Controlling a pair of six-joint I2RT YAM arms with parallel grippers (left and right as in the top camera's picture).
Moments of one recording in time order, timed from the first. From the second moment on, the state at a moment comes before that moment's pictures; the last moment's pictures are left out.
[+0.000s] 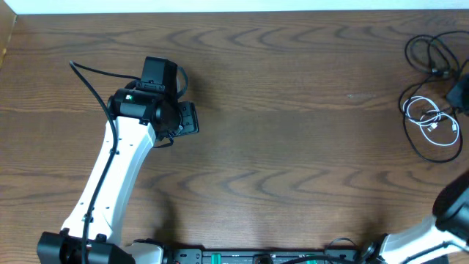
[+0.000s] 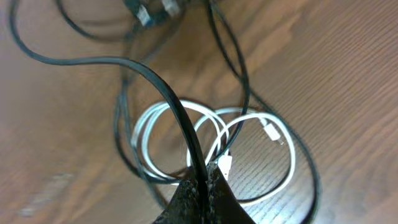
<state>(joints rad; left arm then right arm) -0.18 1.47 1.29 -1.09 0.05 -0.36 -0.55 1.86 1.47 -0.69 -0.02 0.17</state>
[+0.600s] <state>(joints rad) -0.27 1.47 1.28 -0.92 0.06 -0.27 -0.39 1.69 1.61 -1.09 -0.21 0.09</state>
